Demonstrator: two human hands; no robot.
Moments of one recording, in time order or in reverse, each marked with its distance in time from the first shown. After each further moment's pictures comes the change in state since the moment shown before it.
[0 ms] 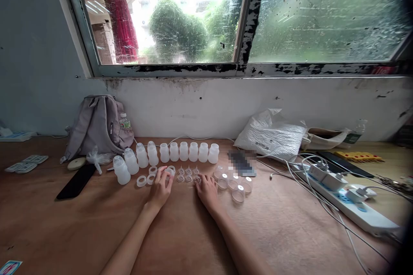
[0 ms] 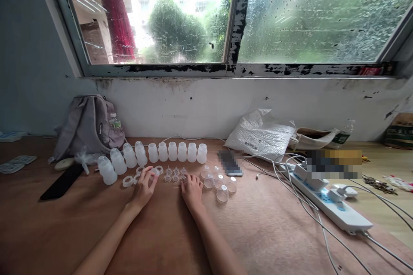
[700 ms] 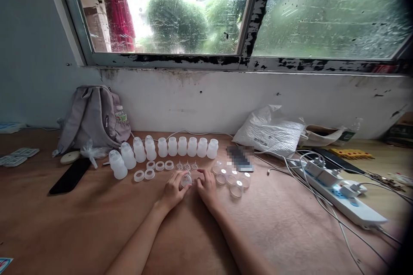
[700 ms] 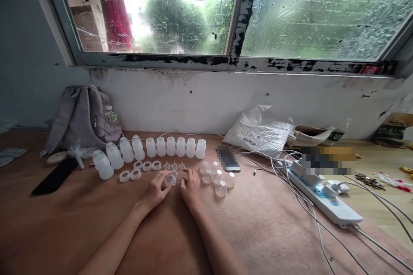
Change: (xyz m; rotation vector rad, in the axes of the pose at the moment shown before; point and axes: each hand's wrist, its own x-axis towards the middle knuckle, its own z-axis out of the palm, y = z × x) left_hand -0.011 0.033 0.023 -0.277 -0.227 0.107; right_hand -0.004 -0.005 -0.010 0.283 0.068 -0.047
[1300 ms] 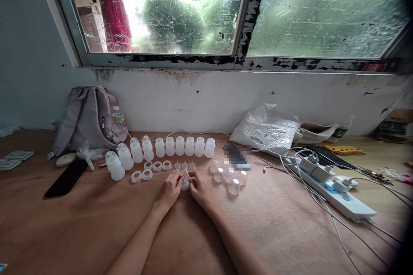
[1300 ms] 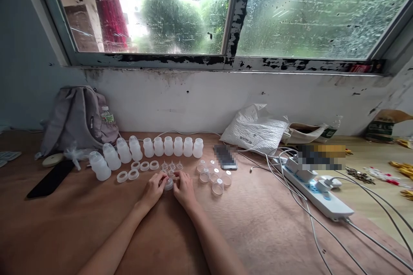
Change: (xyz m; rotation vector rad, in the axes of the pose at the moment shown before) left_hand 0.002 -0.004 0.006 -0.068 -0.004 -0.209; right_hand -0.006 -0.006 0.002 0.041 -0.166 -0.102
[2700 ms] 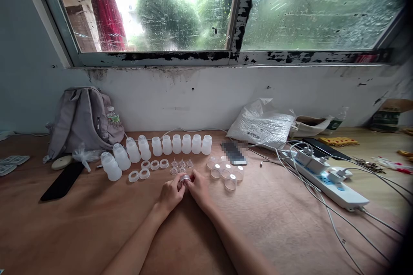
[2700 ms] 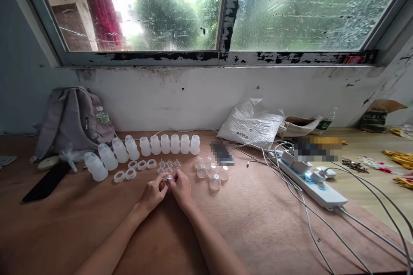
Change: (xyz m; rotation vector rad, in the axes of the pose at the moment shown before) left_hand -0.012 0.018 0.003 0.218 -0.092 0.036; right_hand 0.000 -0.008 0.004 0.050 0.071 0.290
